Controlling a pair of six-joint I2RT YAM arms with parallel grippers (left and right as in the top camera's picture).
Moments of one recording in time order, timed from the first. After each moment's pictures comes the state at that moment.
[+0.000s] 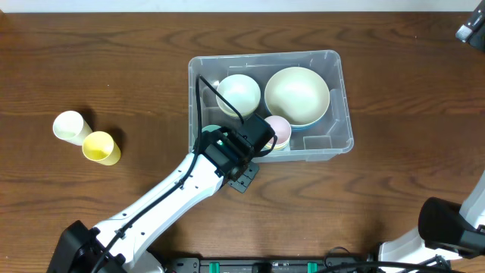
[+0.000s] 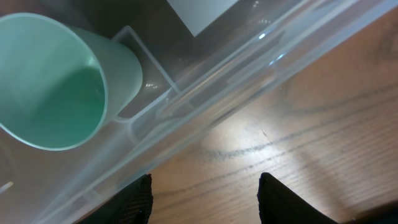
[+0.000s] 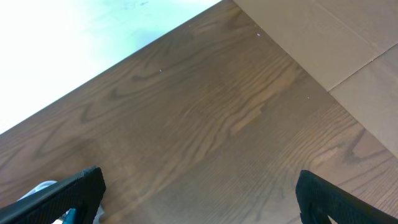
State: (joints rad) left arm -0.77 1.50 1.15 -1.05 -0.11 -0.16; right arm -0.26 1.77 2.37 -1.41 0.27 0.34
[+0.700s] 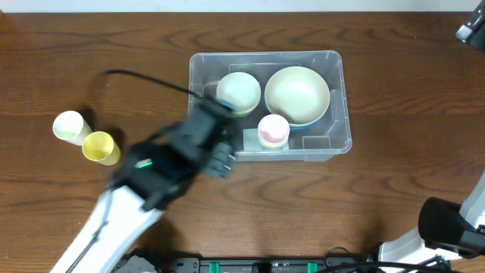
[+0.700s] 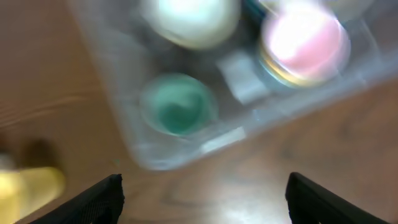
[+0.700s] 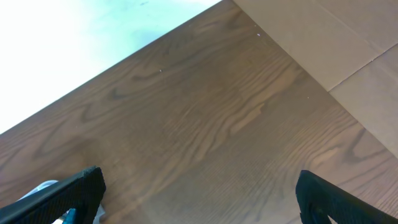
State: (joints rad) left arm -0.59 1.18 1.33 -1.15 -0.21 -0.20; right arm -0.26 1.77 2.37 -1.41 0.27 0.34
